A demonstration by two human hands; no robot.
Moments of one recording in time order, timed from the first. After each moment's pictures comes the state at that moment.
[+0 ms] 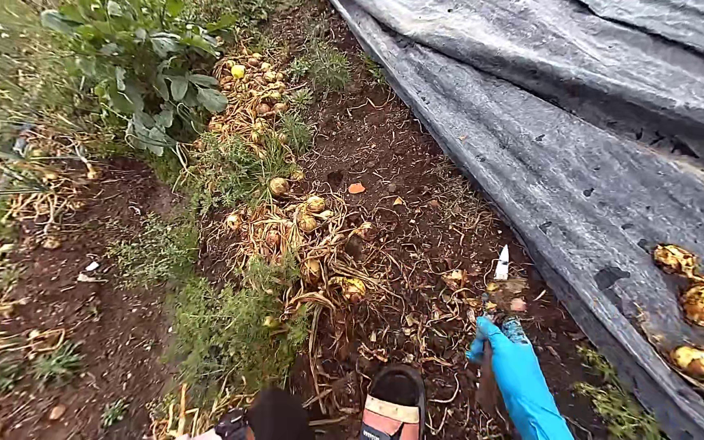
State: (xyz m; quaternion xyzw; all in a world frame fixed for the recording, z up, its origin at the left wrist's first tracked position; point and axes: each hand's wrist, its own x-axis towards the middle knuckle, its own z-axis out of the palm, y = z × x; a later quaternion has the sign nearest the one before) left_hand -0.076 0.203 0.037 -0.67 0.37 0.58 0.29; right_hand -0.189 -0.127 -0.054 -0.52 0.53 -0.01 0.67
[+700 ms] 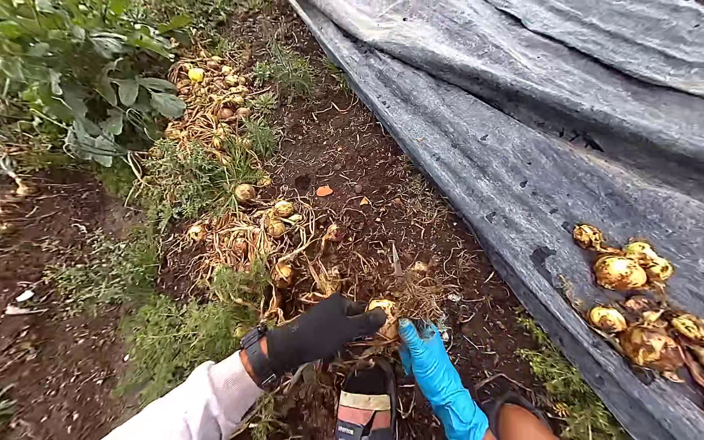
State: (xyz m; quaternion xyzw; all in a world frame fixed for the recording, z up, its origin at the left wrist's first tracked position) left_hand -0.013 0.050 0.056 -0.75 0.19 0.59 -0.22; right_hand -0.187 -0.072 -0.042 -0.50 0.36 -0.05 0.79
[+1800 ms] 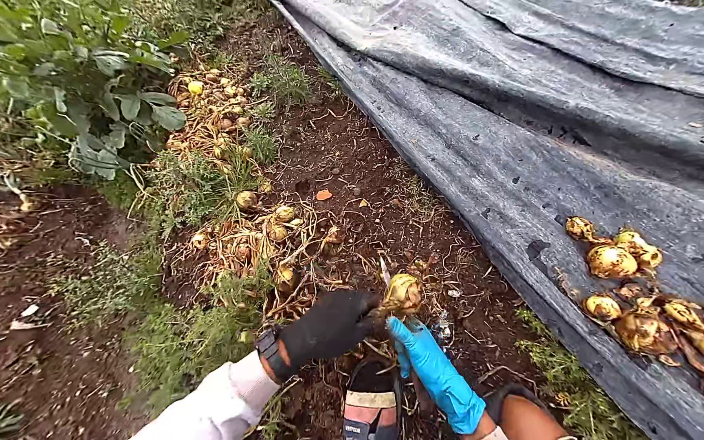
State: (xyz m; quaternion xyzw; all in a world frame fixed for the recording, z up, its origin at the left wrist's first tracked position) left_hand -0.015 0.046 0.041 -0.78 0.44 0.43 -0.08; right_hand -0.188 -0.070 -0.059 -0.48 0.39 0.09 0.78
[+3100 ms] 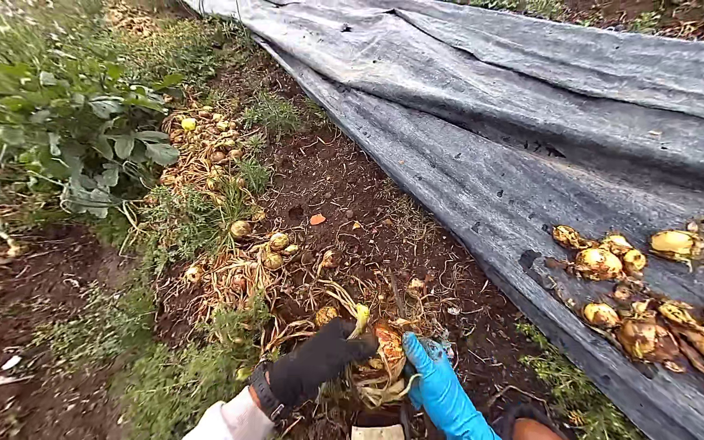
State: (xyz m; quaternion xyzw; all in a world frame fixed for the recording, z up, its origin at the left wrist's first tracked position) left_hand -0.014 0.059 0.056 -0.73 0.21 0.54 -0.36; right_hand -0.186 -0.072 -0.013 -0.48 0.32 -0.05 0.81
